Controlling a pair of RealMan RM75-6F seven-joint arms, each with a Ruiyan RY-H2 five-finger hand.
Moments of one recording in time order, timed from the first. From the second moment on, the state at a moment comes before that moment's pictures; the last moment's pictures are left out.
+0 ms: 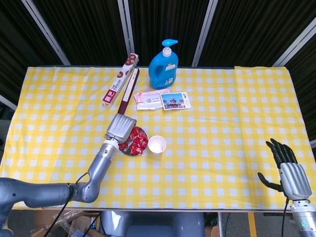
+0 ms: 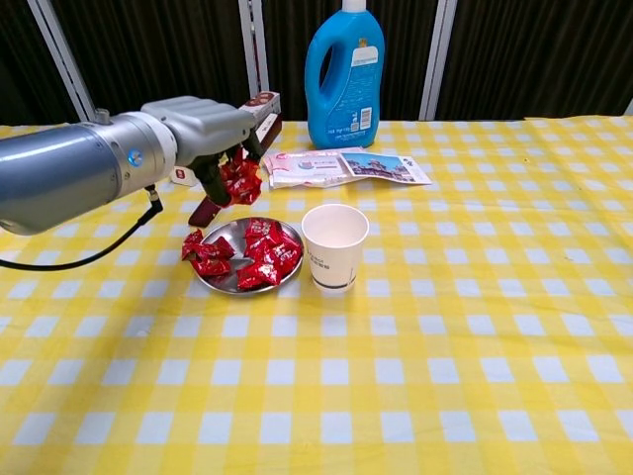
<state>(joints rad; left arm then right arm) -1.02 -1.63 -0.22 -1.54 0.67 1.08 0.89 0.09 -1.07 0.04 -1.68 -1.53 1.45 0.20</state>
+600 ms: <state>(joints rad) -1.15 -1.71 -0.27 -1.62 0.62 1.08 0.98 0.09 -1.07 0.05 -1.68 -1.54 1.46 0.20</state>
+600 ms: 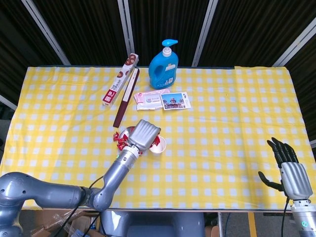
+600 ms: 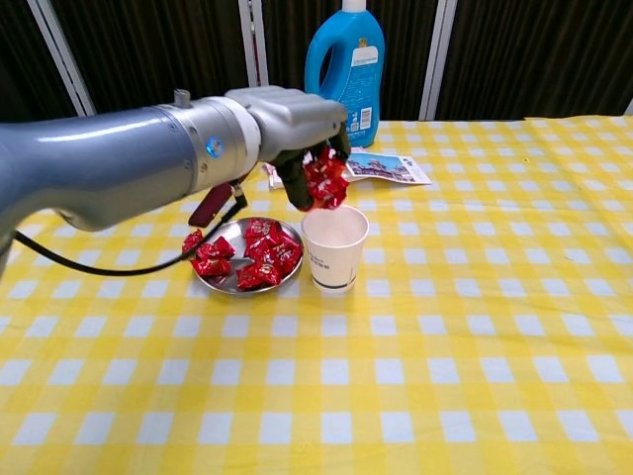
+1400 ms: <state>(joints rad) -1.20 -1.78 -0.24 -1.55 0.60 1.11 0.99 0.09 -1.07 0.05 -1.68 -1.54 1.48 0.21</state>
